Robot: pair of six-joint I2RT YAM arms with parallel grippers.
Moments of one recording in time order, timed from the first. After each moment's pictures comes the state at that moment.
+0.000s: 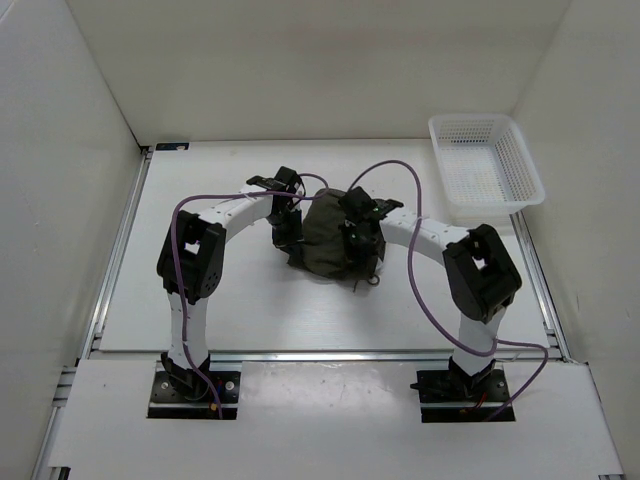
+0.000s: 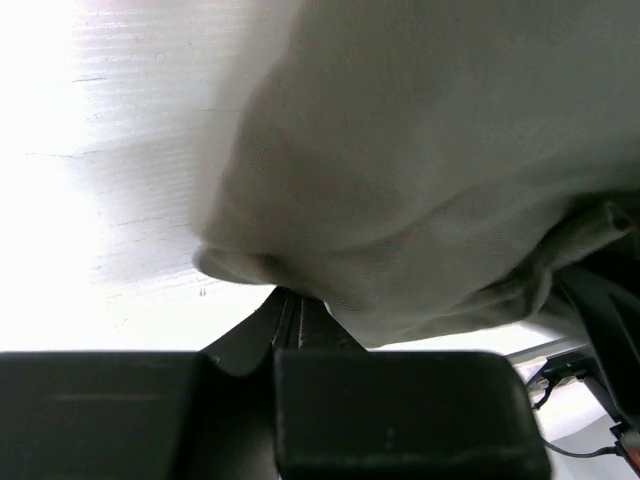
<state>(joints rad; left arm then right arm) -0.48 2.03 1.54 -0.87 0.22 -0.50 0.67 1.86 1.34 -0.65 -0.06 0.40</state>
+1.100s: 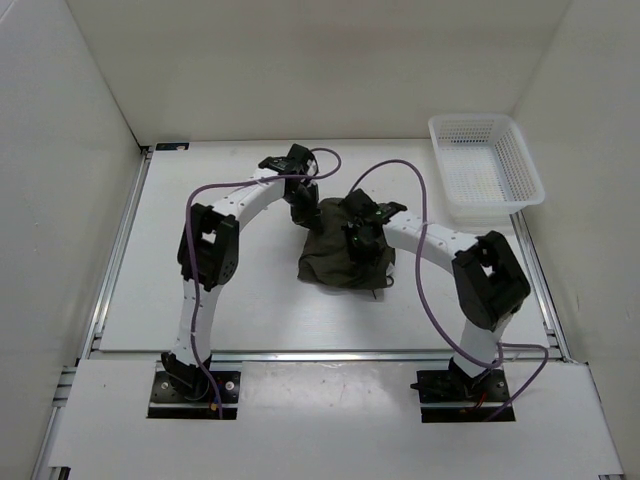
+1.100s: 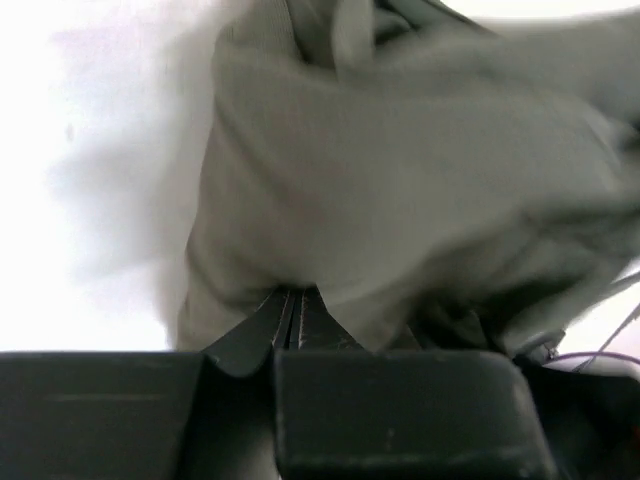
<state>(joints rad) -0.49 2.16 1.86 -0.87 0.31 -0.54 0.69 1.82 1.31 -0.68 0.04 0.42</state>
